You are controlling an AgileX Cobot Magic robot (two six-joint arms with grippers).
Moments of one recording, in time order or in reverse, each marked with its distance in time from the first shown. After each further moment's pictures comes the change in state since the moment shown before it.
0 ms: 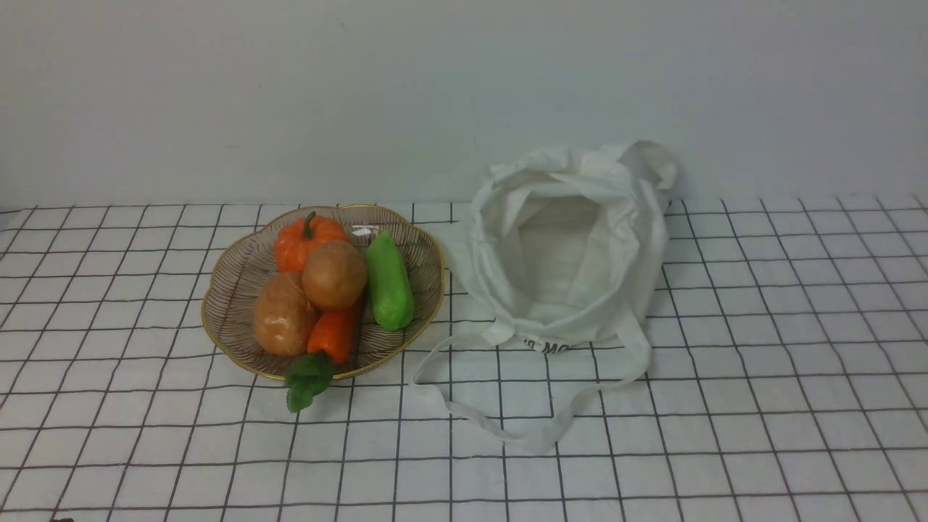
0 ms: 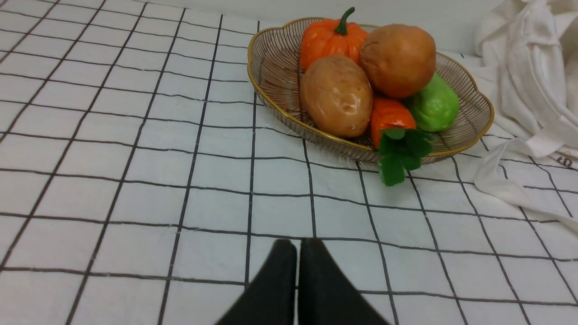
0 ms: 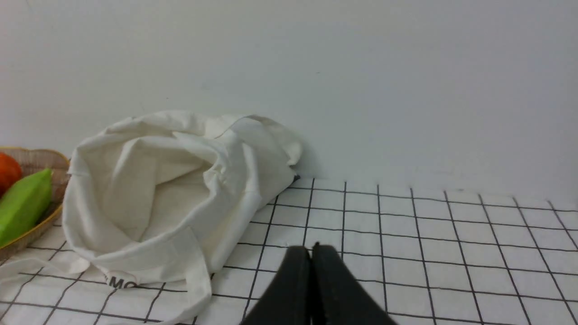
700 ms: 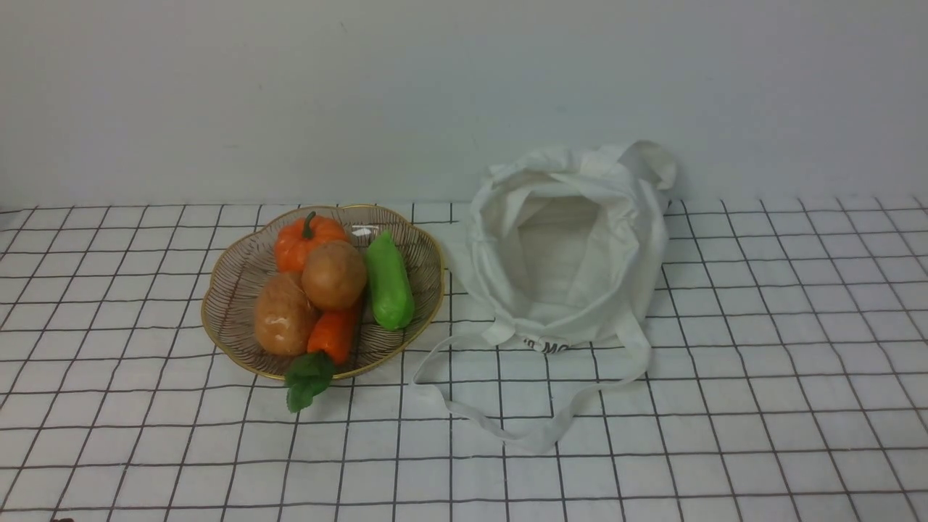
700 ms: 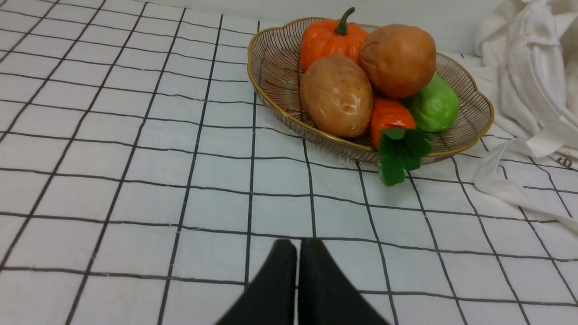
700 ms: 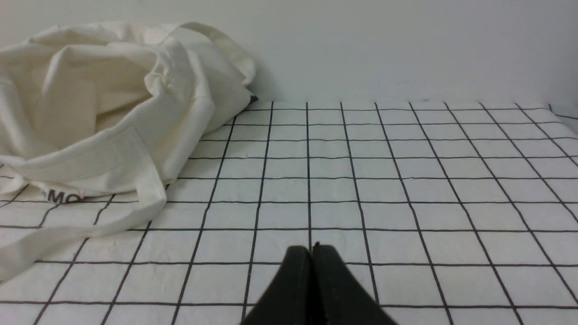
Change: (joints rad) right arm -0.084 -0.330 0.370 0.081 -0.004 -0.055; left arm 0.000 0.000 0.000 0.000 0.000 -0.001
